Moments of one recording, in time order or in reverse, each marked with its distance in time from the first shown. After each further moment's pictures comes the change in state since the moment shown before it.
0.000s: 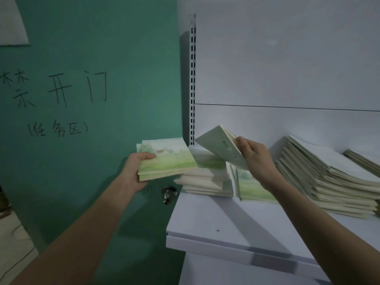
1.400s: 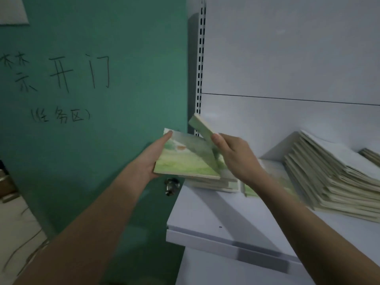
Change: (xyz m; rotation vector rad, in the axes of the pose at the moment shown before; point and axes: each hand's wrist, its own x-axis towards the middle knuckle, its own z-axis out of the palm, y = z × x) left_hand 0.002 -0.002 0.038 0.290 0.042 -0.068; right_hand -0.002 -0.030 0.039 -0.156 -0.186 -0.139
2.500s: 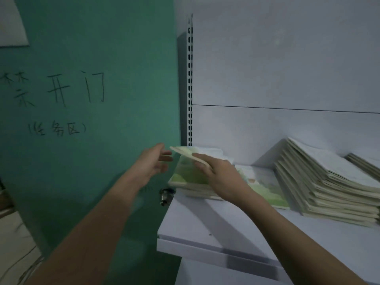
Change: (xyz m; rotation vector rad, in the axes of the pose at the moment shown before) left_hand 0.002 0.002 0.011 0.183 0.104 0.185; right_hand -0.024 0.002 0.004 -0.108 -0.155 0.000
